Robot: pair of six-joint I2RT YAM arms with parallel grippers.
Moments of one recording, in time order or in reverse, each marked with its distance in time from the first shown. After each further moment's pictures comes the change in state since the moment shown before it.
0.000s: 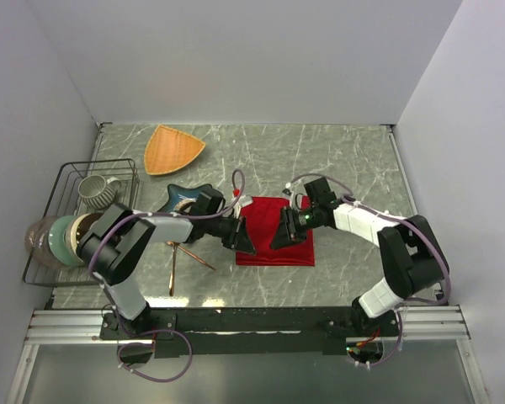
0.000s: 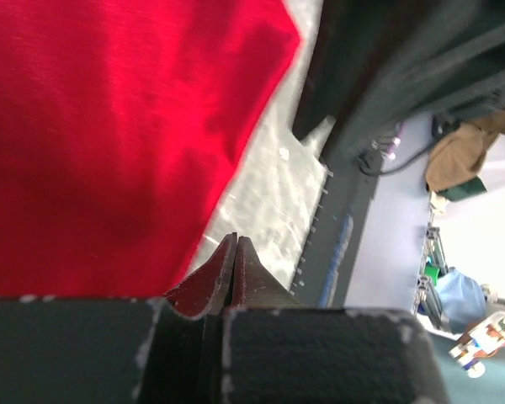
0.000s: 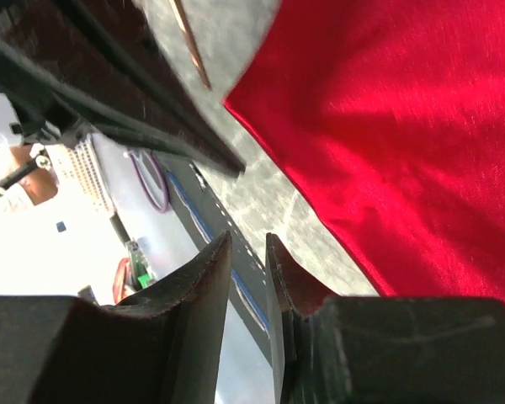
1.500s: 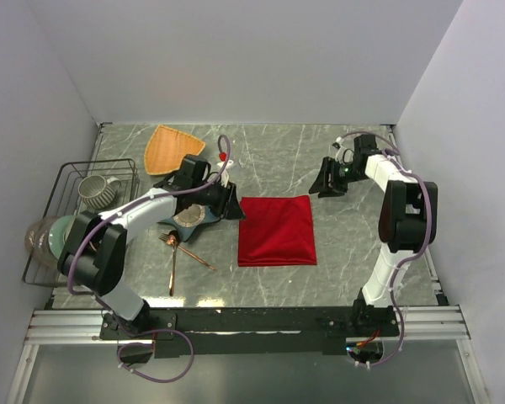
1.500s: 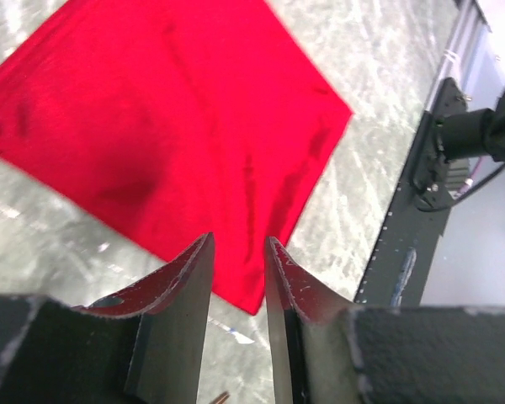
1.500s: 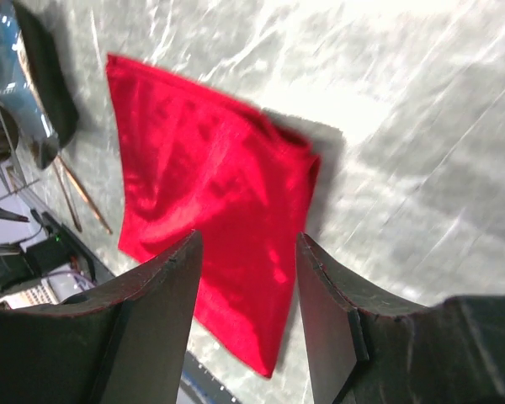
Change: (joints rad) left arm 0.144 -0.097 0.287 -0.391 -0.108 0.314; right arm -0.443 0.359 0.545 -0.321 0.155 -0.293
